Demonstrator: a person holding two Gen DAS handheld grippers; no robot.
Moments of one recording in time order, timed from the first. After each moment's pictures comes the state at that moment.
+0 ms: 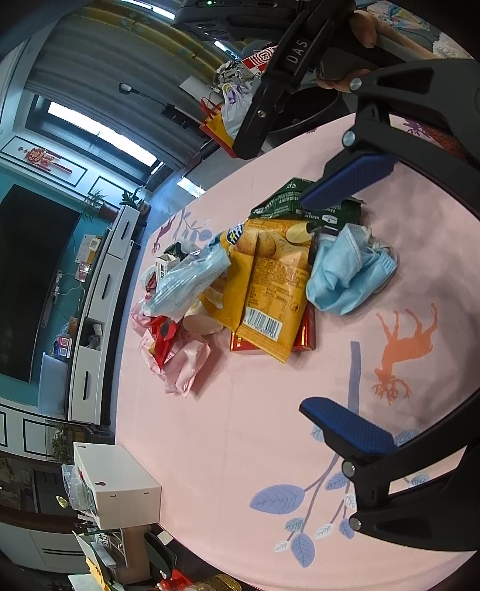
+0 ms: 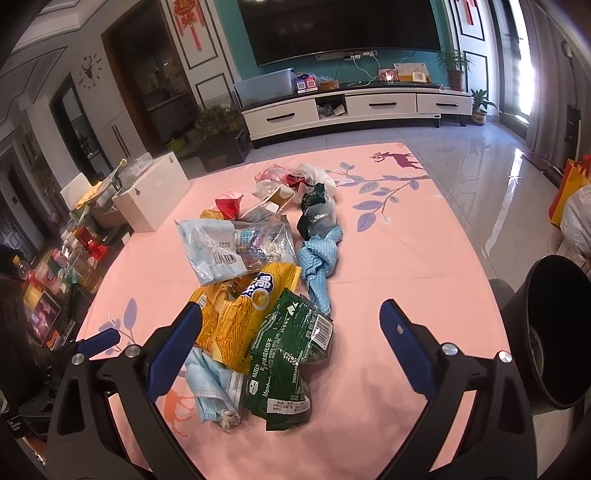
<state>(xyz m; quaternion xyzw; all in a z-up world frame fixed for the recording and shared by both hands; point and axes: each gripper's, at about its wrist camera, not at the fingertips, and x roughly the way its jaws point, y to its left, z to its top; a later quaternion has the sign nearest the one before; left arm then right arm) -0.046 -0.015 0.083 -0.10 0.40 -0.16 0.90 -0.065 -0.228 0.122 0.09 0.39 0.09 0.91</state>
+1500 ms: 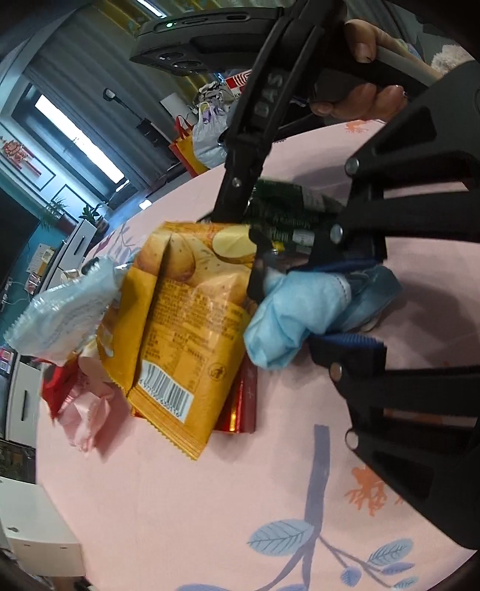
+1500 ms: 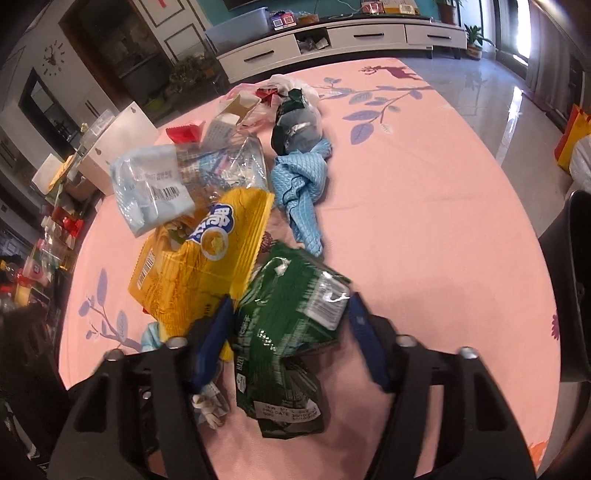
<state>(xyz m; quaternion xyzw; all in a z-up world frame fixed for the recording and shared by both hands) -0.024 -0.063 0.009 -0.13 0.49 -0.22 0.83 -0.034 -0.224 0.054 0.11 0.50 0.08 0.85</state>
